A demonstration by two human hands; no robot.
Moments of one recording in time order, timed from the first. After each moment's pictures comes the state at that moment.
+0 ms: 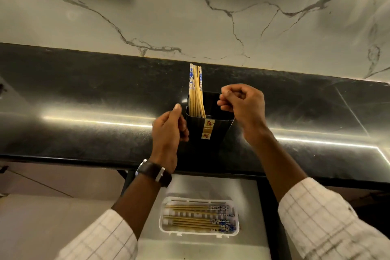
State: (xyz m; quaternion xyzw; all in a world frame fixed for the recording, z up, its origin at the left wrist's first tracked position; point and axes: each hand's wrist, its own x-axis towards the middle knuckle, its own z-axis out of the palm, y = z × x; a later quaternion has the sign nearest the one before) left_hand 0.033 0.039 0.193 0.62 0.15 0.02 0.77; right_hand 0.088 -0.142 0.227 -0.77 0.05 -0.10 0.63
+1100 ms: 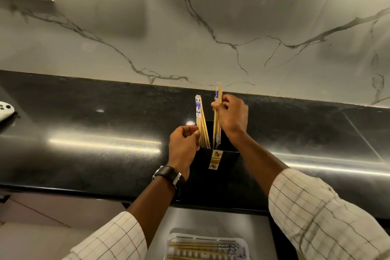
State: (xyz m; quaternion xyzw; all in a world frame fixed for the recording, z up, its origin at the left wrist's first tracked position) left_hand 0.093 0.032 0.194 0.65 0.19 0.01 0.74; right_hand 0.169 -0.094 0.225 -0.88 0.05 -0.19 0.43
